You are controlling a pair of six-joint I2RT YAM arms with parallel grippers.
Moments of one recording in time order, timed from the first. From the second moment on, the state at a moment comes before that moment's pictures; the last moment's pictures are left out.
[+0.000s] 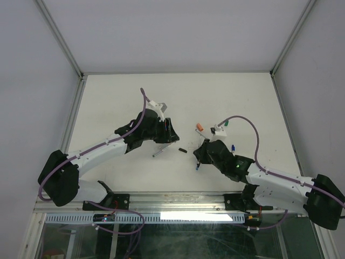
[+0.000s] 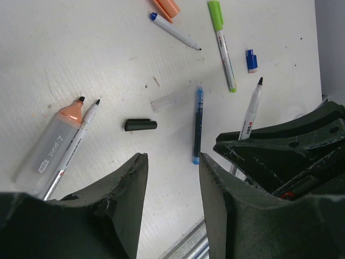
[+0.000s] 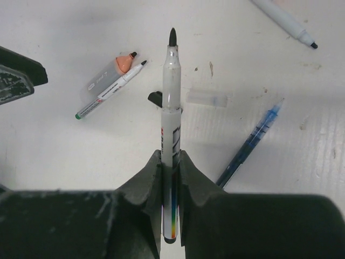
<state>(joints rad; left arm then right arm) -0.74 1.35 0.86 -0.12 0.19 -0.68 0.97 0.94 0.41 -0.09 0.36 0.86</state>
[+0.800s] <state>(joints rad) -0.74 1.43 0.99 -0.25 0.00 -0.74 0.90 0.99 0.47 -0.14 0.37 0.51</state>
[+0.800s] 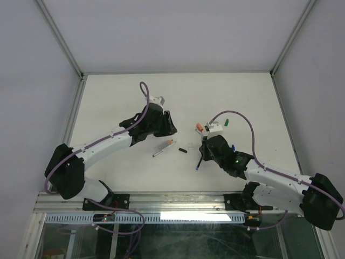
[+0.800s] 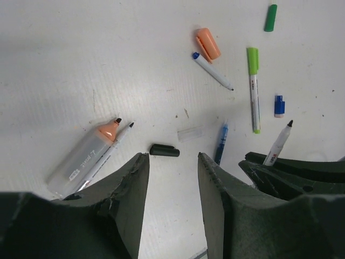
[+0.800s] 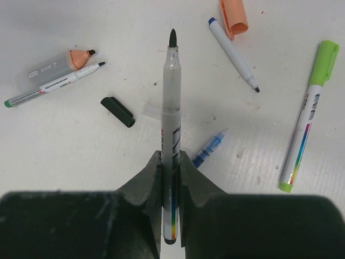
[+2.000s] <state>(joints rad) -0.77 1.52 1.00 -0.24 0.01 -0.42 0.71 0.71 0.41 -0.19 0.16 0.46</state>
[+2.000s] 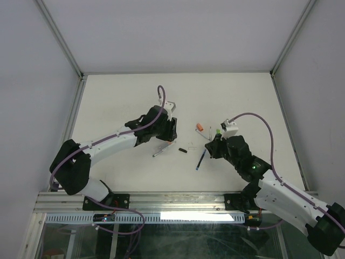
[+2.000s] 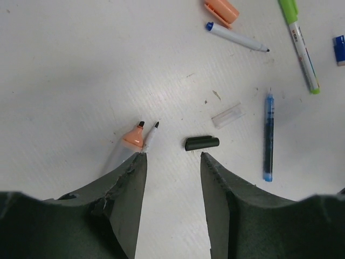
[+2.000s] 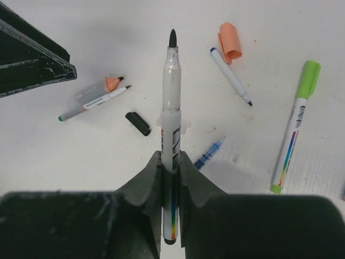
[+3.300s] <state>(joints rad) -0.92 1.69 1.10 -0.41 -0.21 -0.94 0.71 0.68 0.51 -0.30 0.44 0.65</state>
